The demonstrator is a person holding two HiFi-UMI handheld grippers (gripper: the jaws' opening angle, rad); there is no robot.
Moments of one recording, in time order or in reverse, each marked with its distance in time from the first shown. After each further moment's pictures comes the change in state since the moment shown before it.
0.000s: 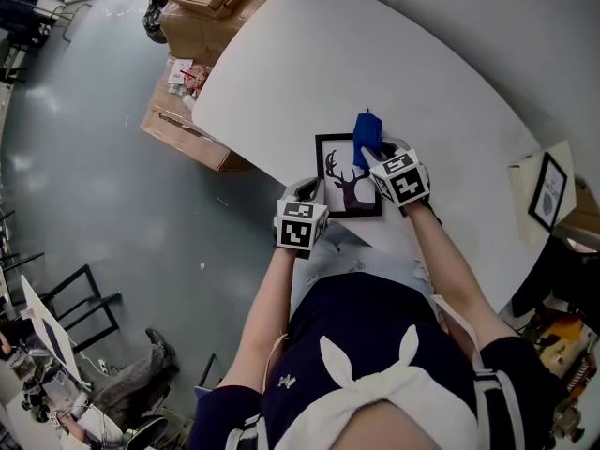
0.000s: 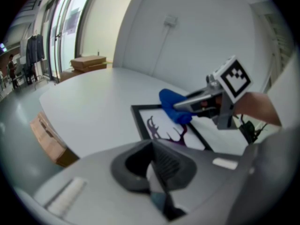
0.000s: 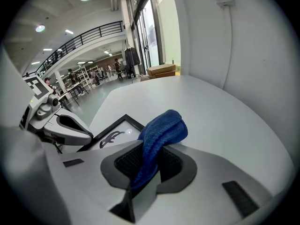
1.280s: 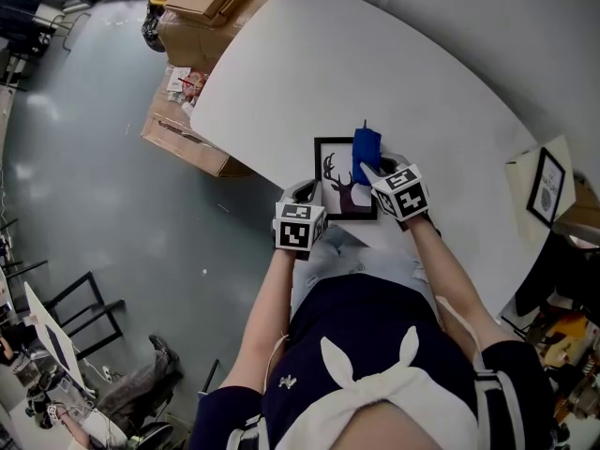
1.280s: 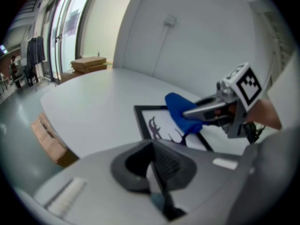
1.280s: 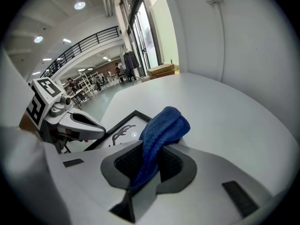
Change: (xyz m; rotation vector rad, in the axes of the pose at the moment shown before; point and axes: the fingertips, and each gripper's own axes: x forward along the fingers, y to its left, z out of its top) left arm 0.001 0.000 0.001 0.007 -0.002 0.016; right arm -0.017 0.016 -0.024 0.072 -0.020 0.052
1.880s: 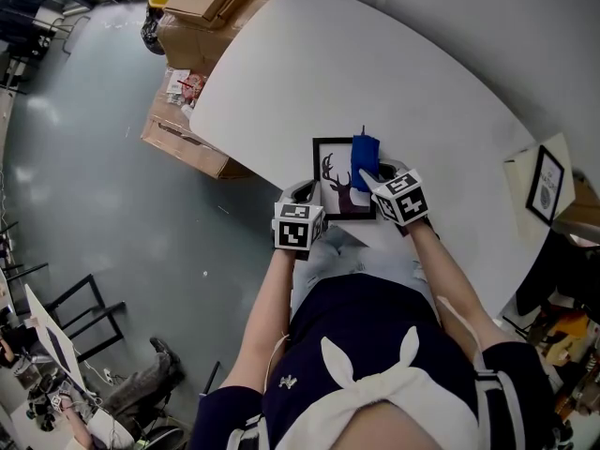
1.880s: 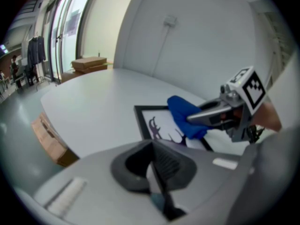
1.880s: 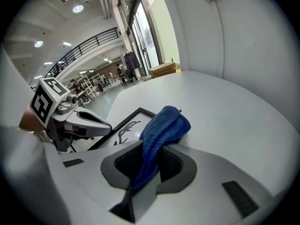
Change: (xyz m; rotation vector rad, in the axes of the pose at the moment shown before) left arm 0.000 0.000 0.000 -0.003 -0.002 0.002; right arm -0.006 0.010 -0.012 0.024 0.005 0.036
